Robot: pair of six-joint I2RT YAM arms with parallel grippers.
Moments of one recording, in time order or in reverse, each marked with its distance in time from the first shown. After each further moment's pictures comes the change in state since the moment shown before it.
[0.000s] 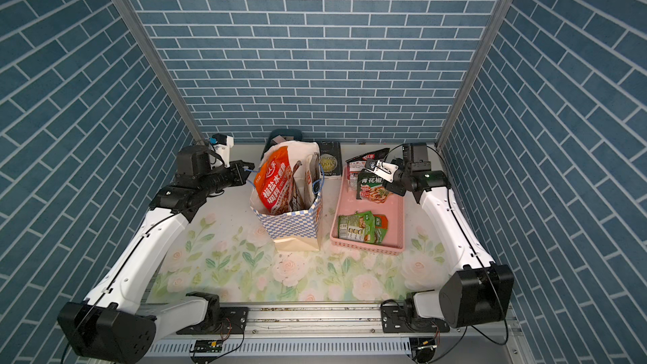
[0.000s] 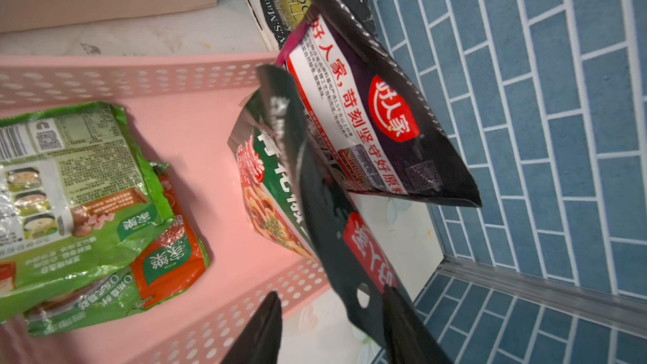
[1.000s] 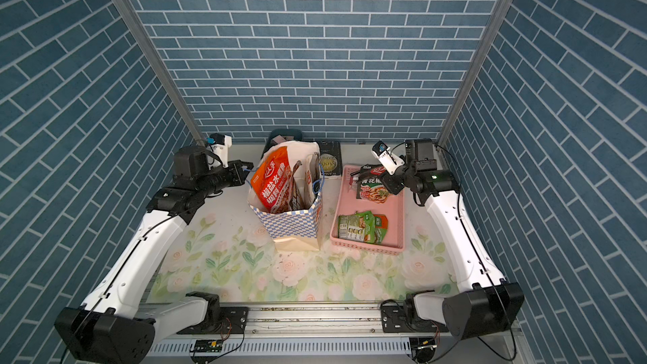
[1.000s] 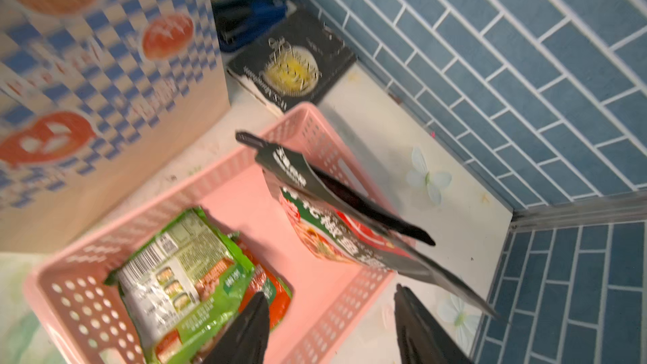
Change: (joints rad) left arm 0.000 -0.019 0.001 -0.004 0.001 -0.007; right arm 0.008 -0.042 0.117 -0.152 -0.032 0.429
